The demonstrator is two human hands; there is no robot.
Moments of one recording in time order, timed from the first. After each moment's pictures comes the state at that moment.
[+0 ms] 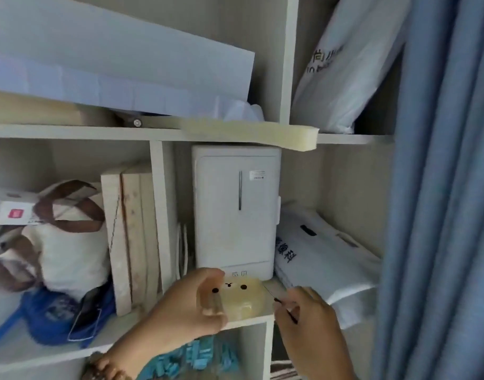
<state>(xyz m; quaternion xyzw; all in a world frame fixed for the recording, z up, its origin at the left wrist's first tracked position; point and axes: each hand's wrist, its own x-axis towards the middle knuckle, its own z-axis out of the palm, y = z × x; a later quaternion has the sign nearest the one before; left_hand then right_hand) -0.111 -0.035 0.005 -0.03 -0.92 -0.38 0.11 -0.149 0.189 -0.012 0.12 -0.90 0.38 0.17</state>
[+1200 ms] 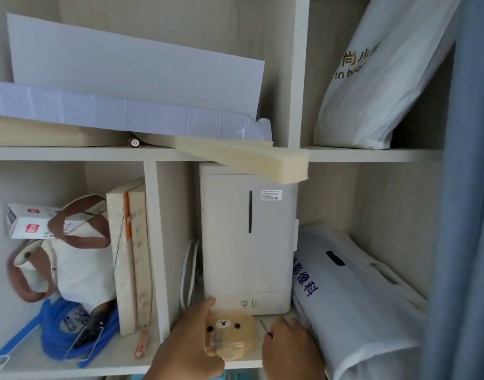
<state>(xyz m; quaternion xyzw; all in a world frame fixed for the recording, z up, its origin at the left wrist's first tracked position) -0.149 -0.015 -0.020 0.16 -0.92 -0.34 0.09 -0.228 0.145 -0.033 0.18 -0.95 0.24 0.06</state>
